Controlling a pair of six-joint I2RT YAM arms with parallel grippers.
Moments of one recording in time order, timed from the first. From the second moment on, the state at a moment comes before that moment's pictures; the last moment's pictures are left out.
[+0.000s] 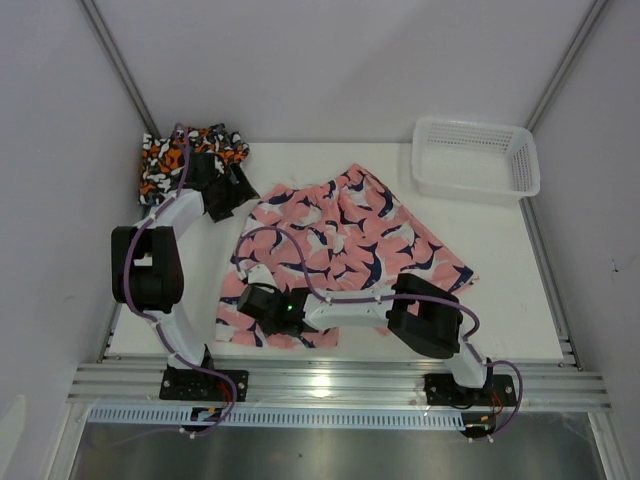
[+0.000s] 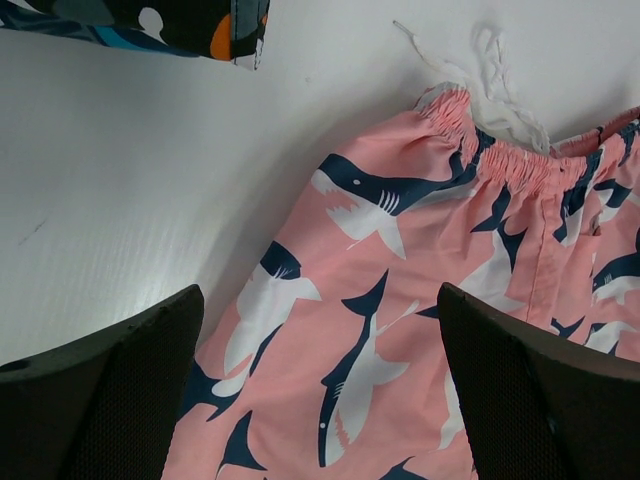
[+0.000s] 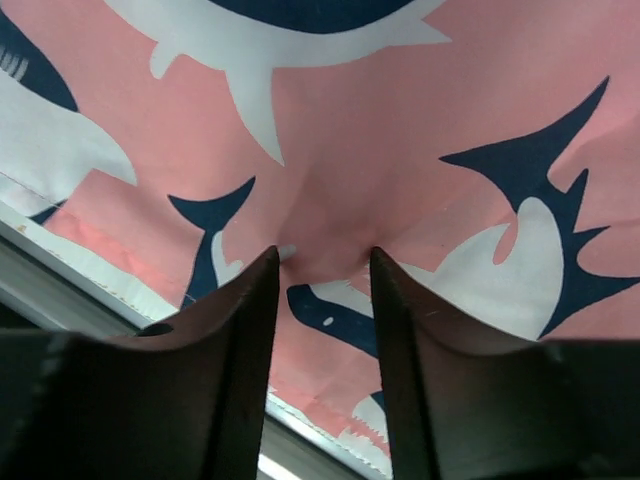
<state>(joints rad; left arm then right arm) 0.00 1.81 1.29 -0.32 0.19 -0.56 1.33 2.09 1.51 -0.38 0.34 0.57</state>
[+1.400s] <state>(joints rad) 0.03 1.81 1.30 -0.37 0.17 -0.57 1.46 2.08 1.53 -0.47 0.39 0.67</state>
